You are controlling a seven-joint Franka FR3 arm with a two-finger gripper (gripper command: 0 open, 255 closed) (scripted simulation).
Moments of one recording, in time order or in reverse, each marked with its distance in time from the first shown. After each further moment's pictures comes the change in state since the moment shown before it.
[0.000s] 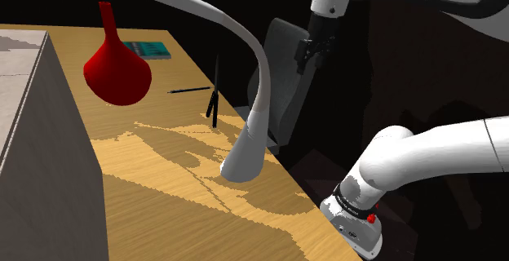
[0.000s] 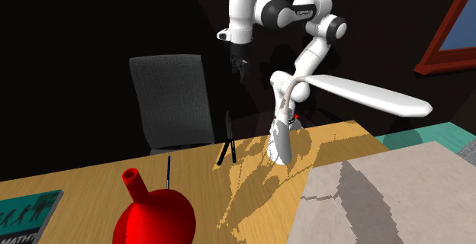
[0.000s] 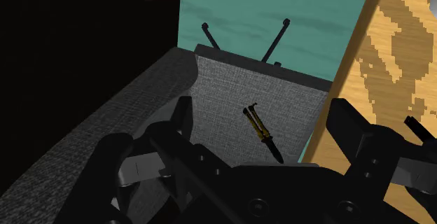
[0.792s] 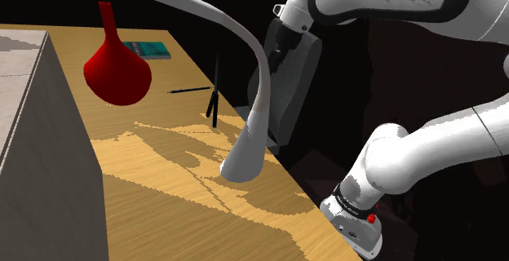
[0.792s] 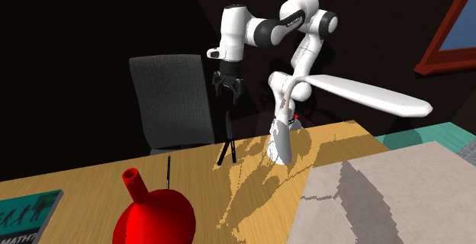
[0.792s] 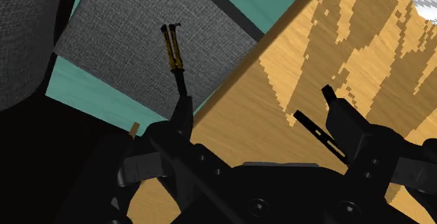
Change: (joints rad) arm 0.186 0.122 -0.087 -0.102 0.103 0.438 -0.377
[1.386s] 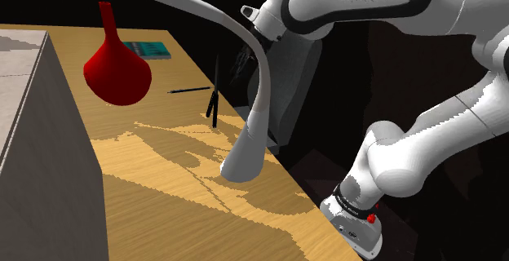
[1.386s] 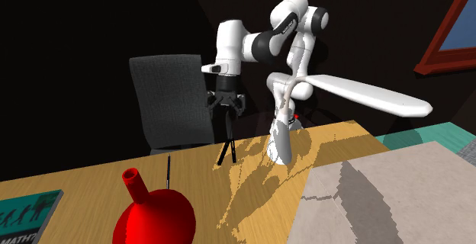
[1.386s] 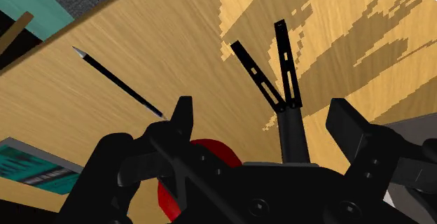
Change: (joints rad) arm 0.217 0.159 -0.084 0.008 0.184 0.301 -0.417
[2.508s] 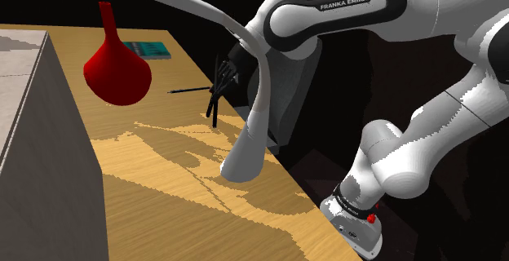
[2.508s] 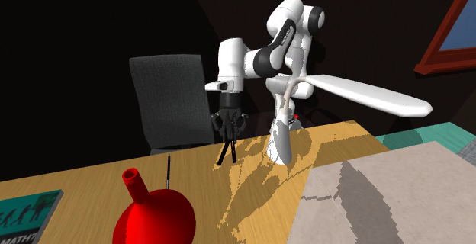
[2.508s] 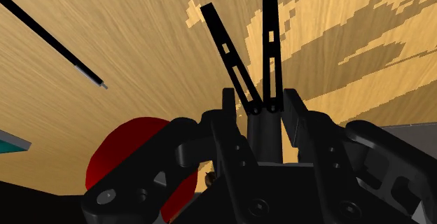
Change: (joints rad) arm 0.140 0.091 -0.050 -0.050 0.163 0.191 -0.286
